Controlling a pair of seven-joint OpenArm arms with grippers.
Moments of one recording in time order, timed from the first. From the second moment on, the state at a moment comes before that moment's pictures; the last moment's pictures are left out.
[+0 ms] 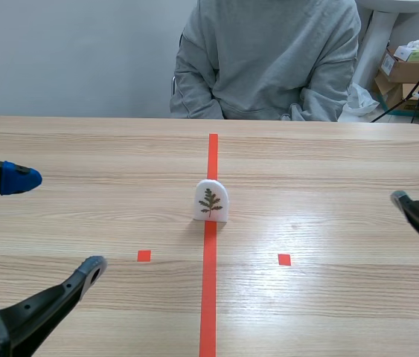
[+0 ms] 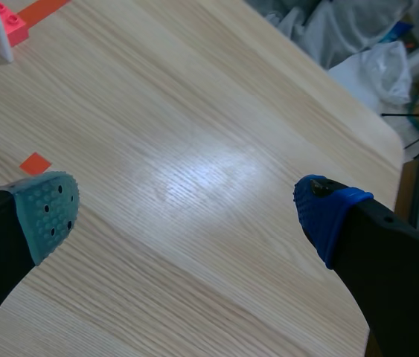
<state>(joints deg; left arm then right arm) 53.4 -39.0 -8.1 127.8 -11.0 -21.0 -5.9 -34.3 30.5 20.6 115.3 8.7 28.4 -13.7</state>
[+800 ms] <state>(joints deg) 53.4 -31.1 -8.1 127.7 -10.9 -21.0 -2.7 10.7 23.6 -19.5 73.7 9.3 30.3 -14.6</state>
